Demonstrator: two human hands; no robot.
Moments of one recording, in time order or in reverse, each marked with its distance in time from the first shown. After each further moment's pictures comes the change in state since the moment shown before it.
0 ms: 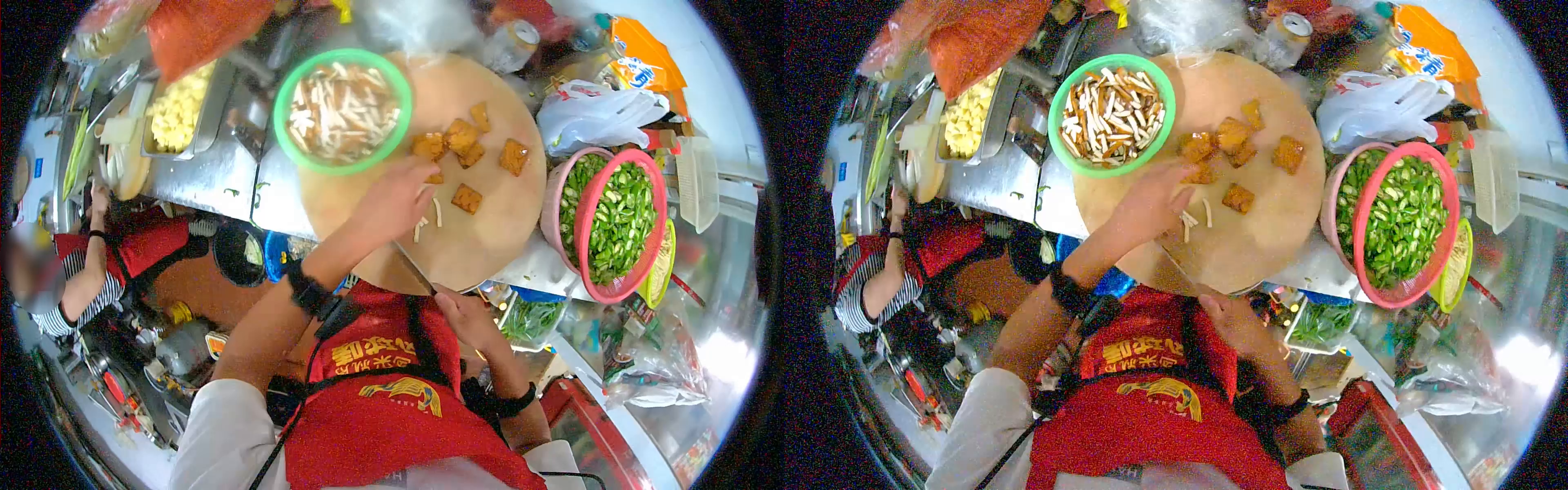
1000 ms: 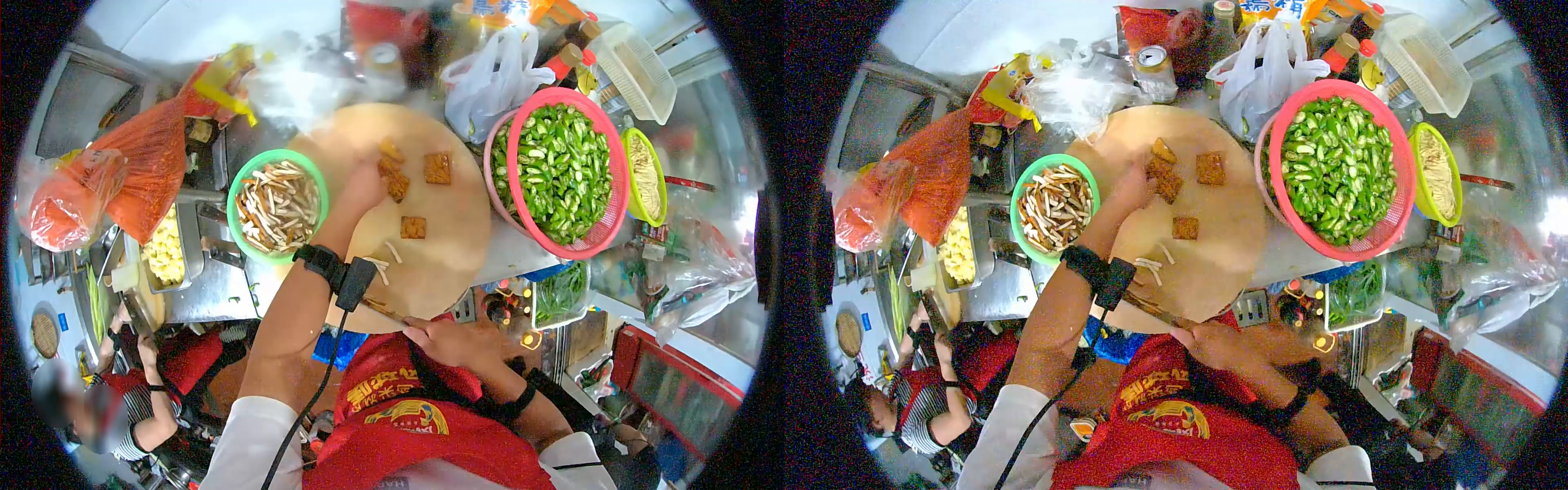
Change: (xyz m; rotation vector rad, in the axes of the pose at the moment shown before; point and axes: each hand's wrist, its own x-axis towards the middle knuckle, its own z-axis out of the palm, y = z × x) left_hand 0.138 -0.018 0.064 0.357 -0.318 -0.058; right_hand -0.002 -0.010 0.007 -0.008 -0.072 0.056
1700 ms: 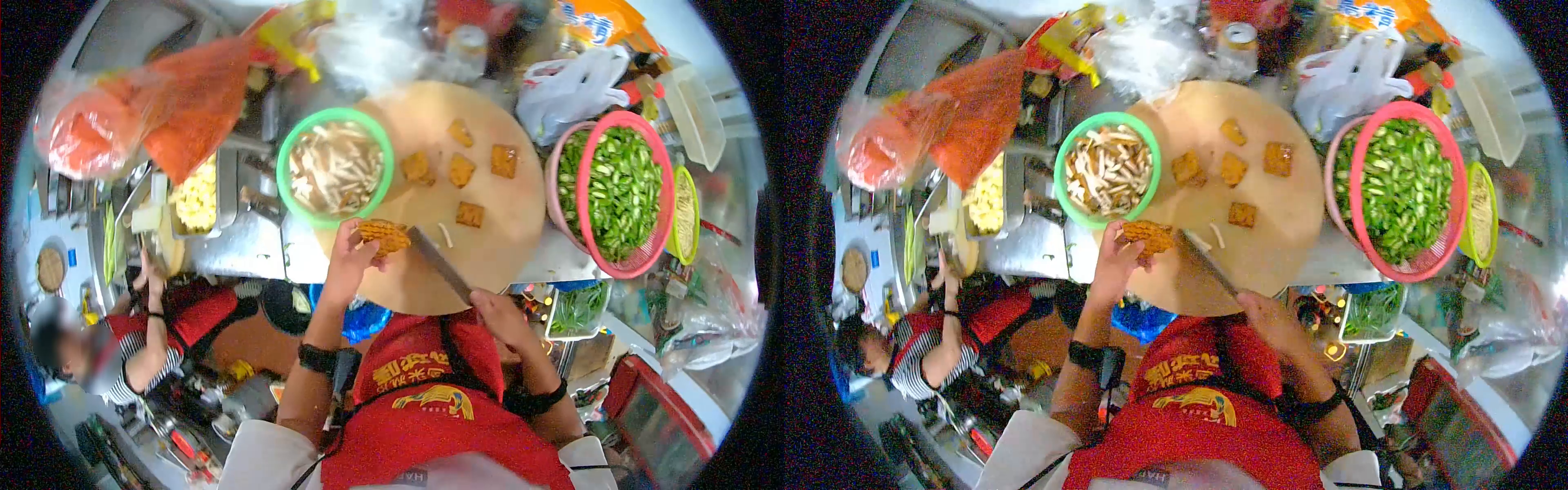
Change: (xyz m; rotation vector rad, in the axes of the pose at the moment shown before) left_hand -0.205 -0.045 -0.027 -1.434 0.218 -0.344; right_hand 0.008 0.034 -0.012 0.197 0.136 0.113
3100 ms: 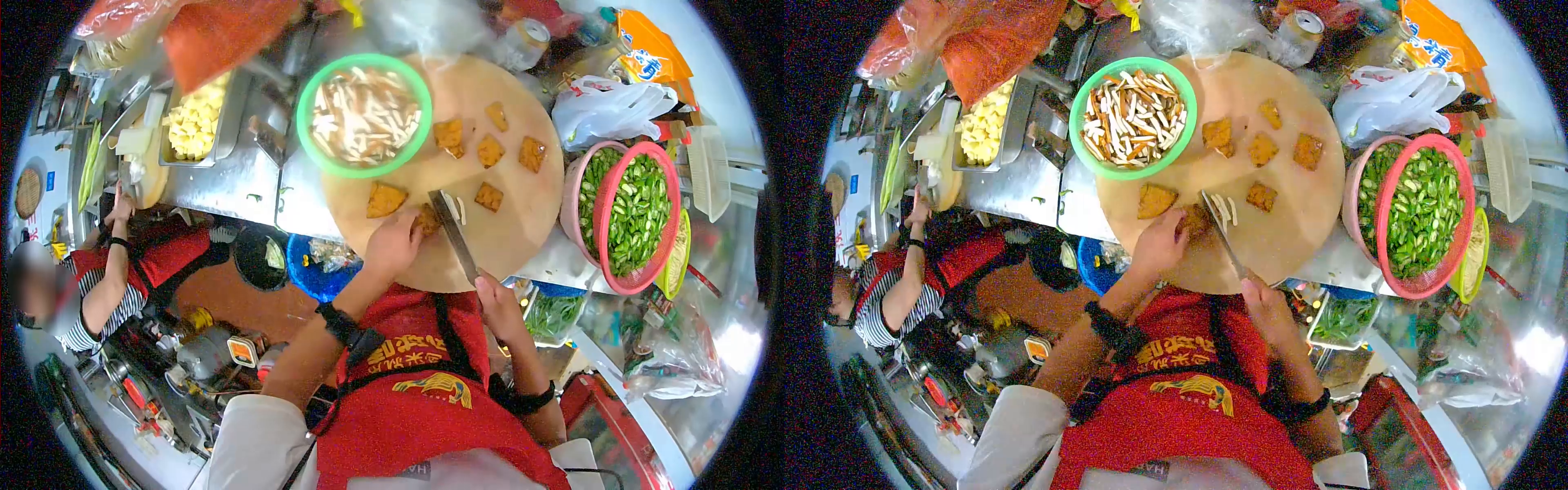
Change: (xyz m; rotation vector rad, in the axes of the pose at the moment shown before) left_hand -0.007 -0.084 0.014 0.972 0.119 0.432; right_hand -0.002 -0.005 0.018 0.076 0.217 -0.106
